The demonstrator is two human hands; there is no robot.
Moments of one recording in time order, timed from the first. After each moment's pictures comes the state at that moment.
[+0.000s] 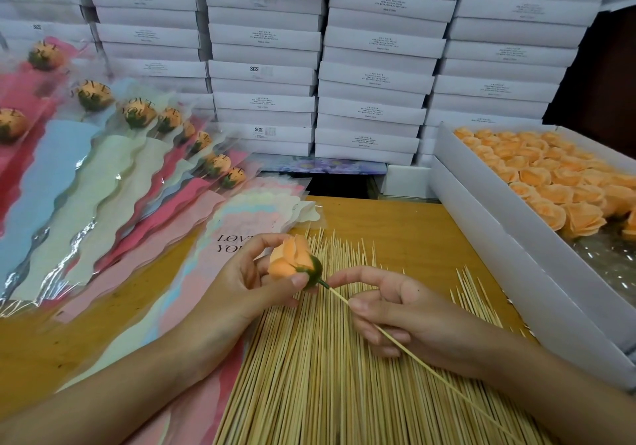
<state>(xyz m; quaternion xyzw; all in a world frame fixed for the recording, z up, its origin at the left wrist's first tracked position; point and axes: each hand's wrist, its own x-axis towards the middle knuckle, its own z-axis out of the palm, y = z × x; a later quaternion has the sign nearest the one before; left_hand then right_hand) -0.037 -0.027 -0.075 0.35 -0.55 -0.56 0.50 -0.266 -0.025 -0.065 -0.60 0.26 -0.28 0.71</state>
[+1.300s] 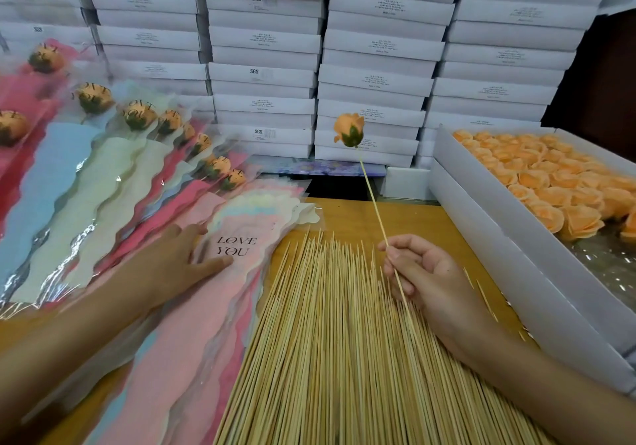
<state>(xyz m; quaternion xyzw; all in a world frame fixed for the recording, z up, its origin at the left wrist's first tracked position) 0.056 -0.092 -0.073 0.71 -0.69 -0.07 0.15 -0.278 -0.046 -0.080 -0.56 0.43 -0.53 0.47</state>
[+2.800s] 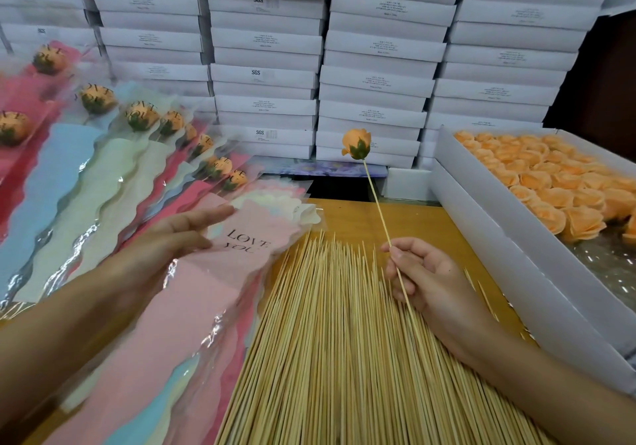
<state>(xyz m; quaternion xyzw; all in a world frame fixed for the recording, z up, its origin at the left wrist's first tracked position) 0.043 -0.068 -0.041 0.49 -0.53 -0.52 0.46 -0.278 -0.048 -0.082 -0.54 0.42 -0.54 0.49</state>
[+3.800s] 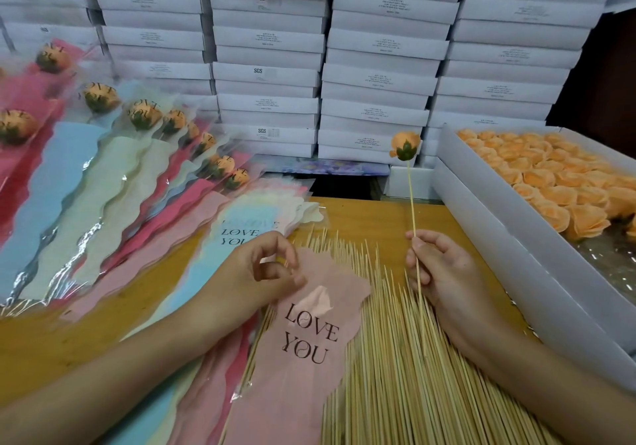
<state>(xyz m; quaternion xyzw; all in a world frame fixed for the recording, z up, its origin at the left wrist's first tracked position) -0.030 -0.040 -0.063 0.43 -0.66 -0.45 0.43 -0.281 -0.054 -0.085 -0.47 0.46 -0.60 0.45</state>
